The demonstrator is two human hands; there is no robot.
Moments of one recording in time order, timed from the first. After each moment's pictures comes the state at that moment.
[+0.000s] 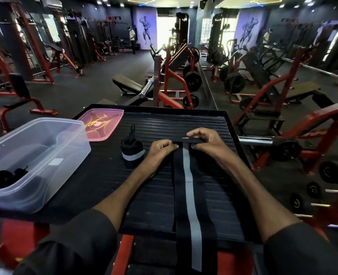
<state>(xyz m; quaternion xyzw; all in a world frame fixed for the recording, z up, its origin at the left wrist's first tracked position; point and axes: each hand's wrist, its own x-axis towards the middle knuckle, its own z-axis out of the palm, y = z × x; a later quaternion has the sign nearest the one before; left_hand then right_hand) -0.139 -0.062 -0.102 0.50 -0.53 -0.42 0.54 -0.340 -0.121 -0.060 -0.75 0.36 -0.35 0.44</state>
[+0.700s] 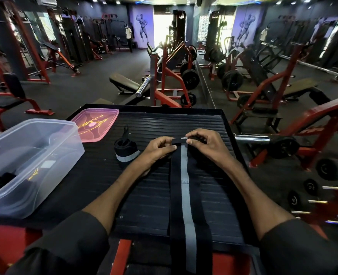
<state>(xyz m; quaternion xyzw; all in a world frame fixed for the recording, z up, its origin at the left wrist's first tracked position) -0.136 -0.069 -0.094 0.49 -0.54 -0.47 0.49 -0.348 -0.138 -0.076 -0.80 0.34 -0.40 0.29</state>
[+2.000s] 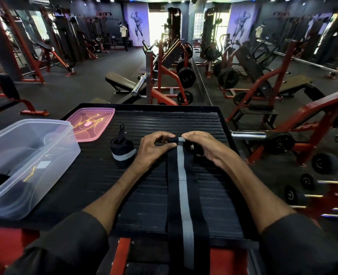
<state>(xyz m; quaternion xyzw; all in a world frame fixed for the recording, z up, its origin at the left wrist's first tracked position) -0.144 -0.069 -0.094 0.50 -0.63 -0.23 0.55 -0.347 -0.136 -0.076 -0.62 0.39 -0.31 0.61</state>
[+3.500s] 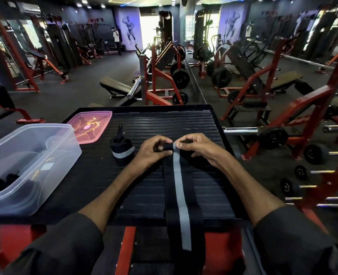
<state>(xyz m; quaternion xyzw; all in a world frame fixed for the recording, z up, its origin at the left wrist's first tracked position) -0.146 -0.038 -0.089 0.52 -0.66 -0.30 0.45 -0.359 -0.092 -0.064 -0.70 0.40 -0.27 0.53</state>
